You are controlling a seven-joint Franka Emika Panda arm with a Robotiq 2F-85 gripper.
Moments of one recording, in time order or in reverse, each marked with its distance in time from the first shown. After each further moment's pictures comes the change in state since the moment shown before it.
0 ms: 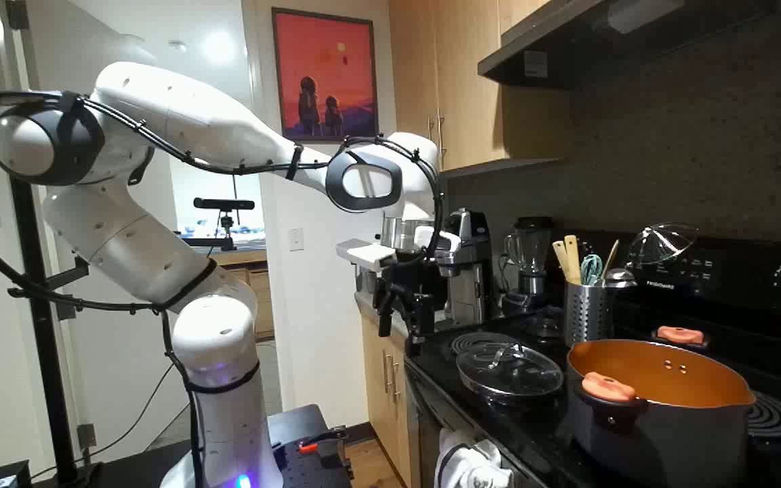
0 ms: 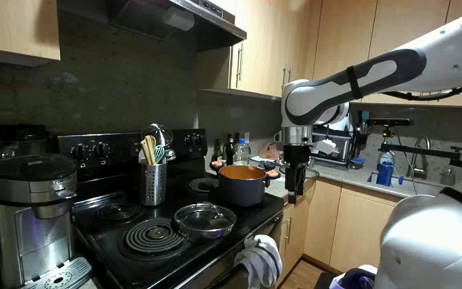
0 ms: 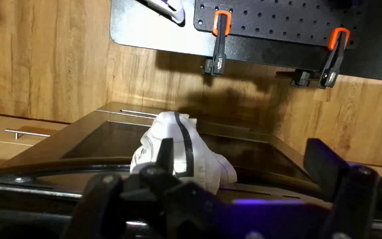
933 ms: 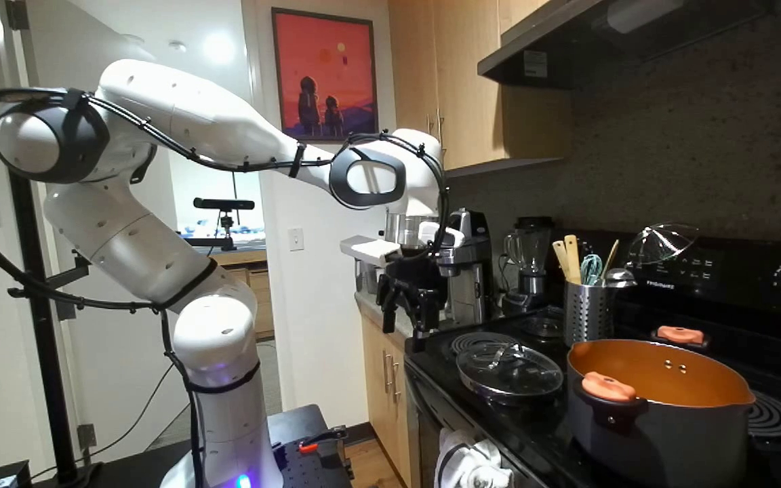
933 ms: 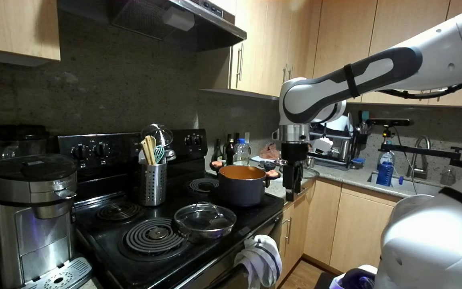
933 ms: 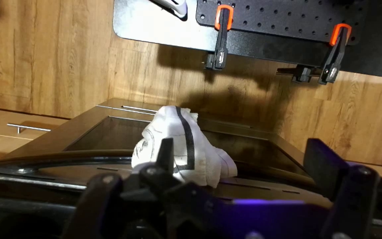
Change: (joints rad) arm 0.015 0.017 0.000 0.023 0.001 0.001 0.000
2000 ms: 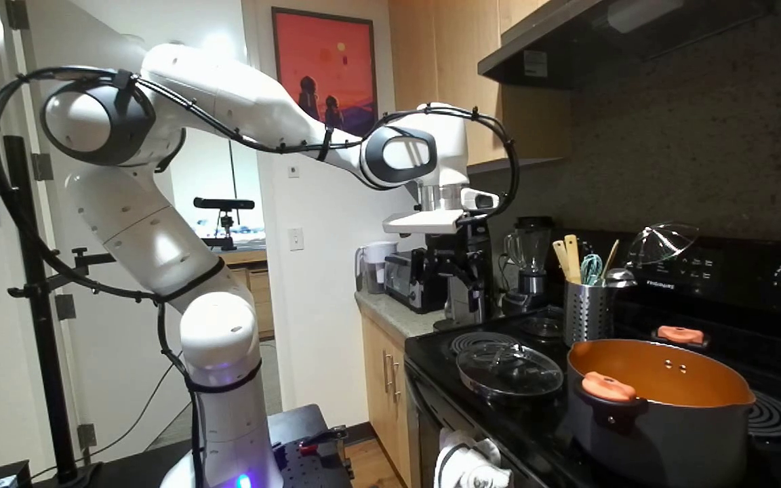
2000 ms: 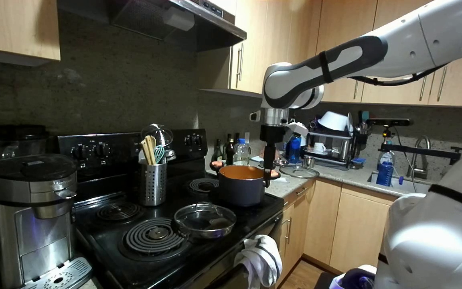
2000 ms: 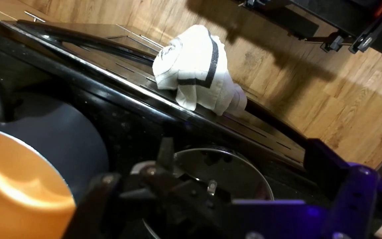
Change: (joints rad) arm 0.092 0.156 -0.003 0.195 0.032 0.109 -0.256
